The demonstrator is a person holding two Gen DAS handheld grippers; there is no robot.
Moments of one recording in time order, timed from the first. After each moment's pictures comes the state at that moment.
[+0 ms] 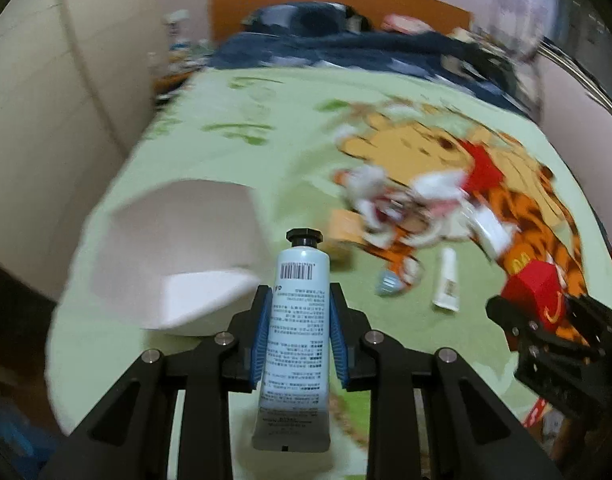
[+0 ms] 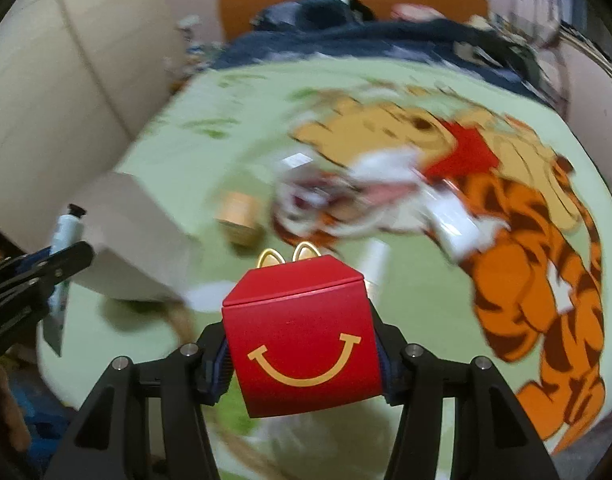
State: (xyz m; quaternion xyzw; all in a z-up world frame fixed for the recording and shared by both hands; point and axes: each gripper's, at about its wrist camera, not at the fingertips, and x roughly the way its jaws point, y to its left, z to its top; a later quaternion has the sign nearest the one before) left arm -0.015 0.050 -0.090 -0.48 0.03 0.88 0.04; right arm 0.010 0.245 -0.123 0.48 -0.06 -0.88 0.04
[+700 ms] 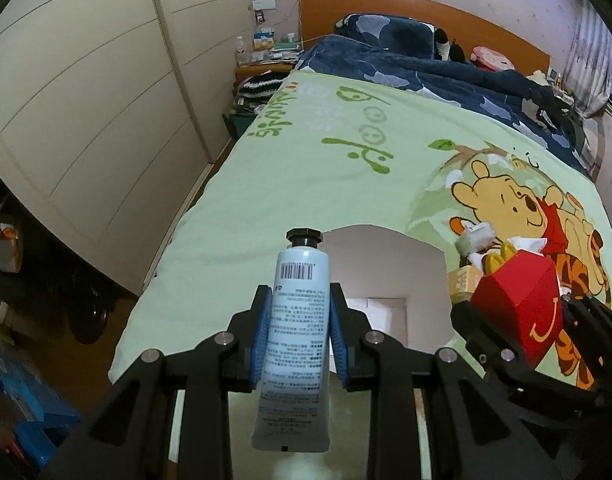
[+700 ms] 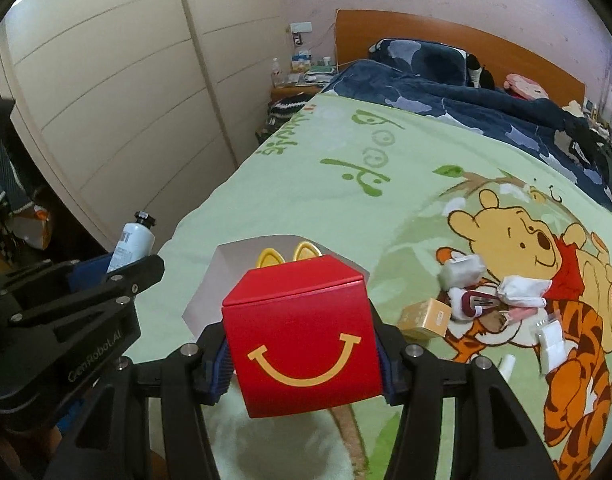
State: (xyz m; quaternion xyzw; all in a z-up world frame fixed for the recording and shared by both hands) left arm -0.056 -0.110 -0.053 -0.49 0.00 0.87 -0.05; right arm -0.054 0.036 -0.060 0.45 0.01 -0.88 0.15
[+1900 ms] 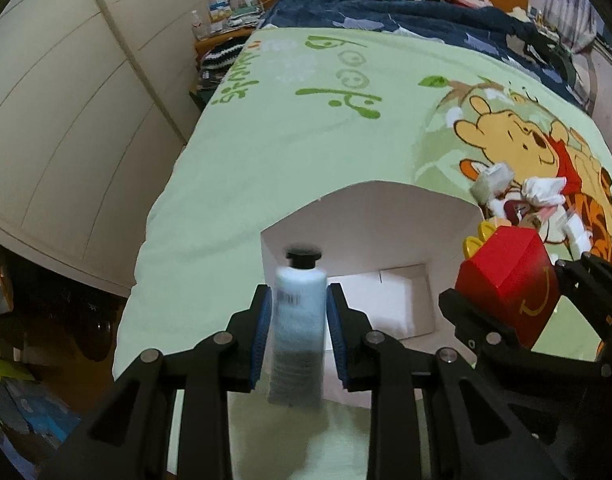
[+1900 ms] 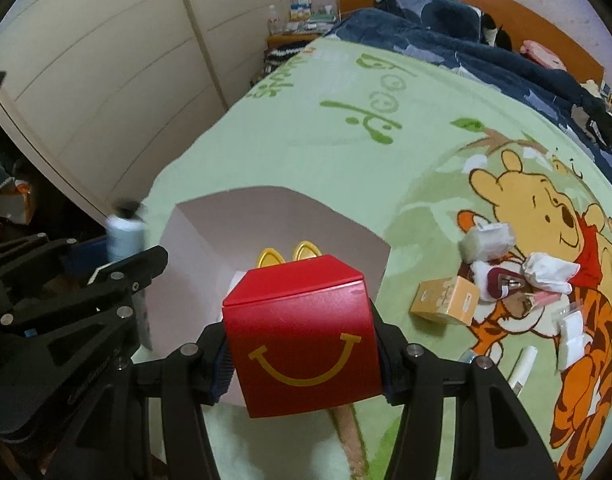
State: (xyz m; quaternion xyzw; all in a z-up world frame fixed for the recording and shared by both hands) left arm -0.102 -0.098 -0.121 -0.55 0.07 0.83 -0.01; right arm -0.107 0.025 -0.132 0.54 0.03 -0.83 0.14
